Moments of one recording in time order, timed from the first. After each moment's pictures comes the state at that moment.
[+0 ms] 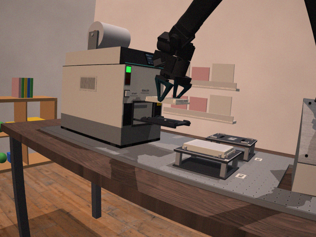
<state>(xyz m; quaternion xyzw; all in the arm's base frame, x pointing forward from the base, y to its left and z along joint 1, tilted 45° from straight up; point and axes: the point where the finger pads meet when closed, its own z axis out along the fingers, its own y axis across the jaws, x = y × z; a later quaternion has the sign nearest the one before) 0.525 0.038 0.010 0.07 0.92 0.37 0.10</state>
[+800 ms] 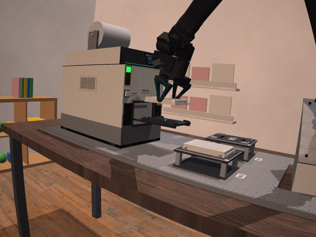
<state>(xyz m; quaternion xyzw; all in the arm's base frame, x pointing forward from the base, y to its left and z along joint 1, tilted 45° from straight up) 0.526 0.041 0.010 0.07 0.92 0.37 0.10</state>
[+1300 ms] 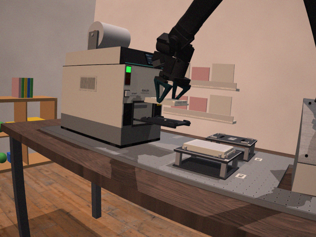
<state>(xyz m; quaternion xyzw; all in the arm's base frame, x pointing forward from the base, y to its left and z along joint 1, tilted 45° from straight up) 0.528 0.042 0.007 0.07 0.92 0.37 0.10</state>
